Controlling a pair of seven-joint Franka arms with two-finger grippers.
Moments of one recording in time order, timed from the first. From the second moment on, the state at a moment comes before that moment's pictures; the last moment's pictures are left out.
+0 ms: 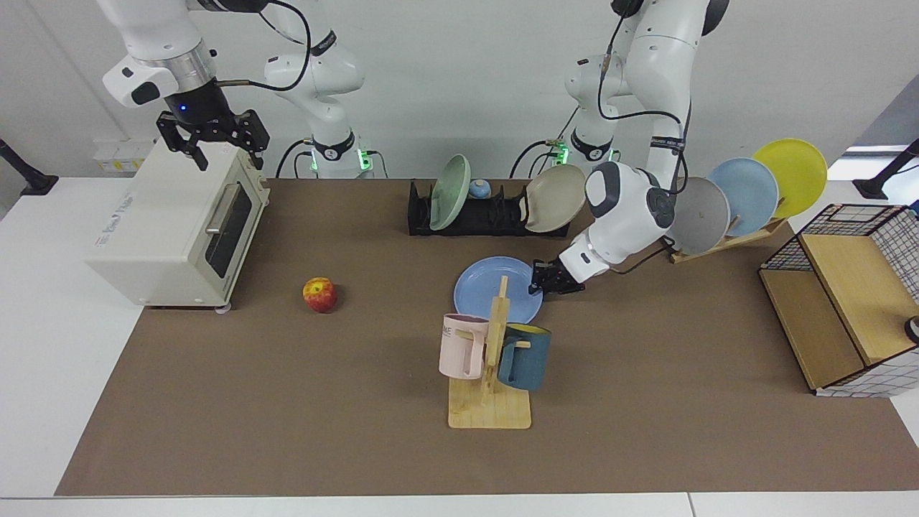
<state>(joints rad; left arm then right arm) 0.13 0.31 -0.47 -2.03 -0.47 2.33 0.15 0.14 -0.15 -0.16 -1.70 -0.02 1.55 -0.02</state>
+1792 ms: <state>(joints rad) 0.24 0.02 -0.38 -1.46 0.05 1.50 -0.01 0.24 0.18 -0.16 -2.12 0.04 2.34 -0.03</state>
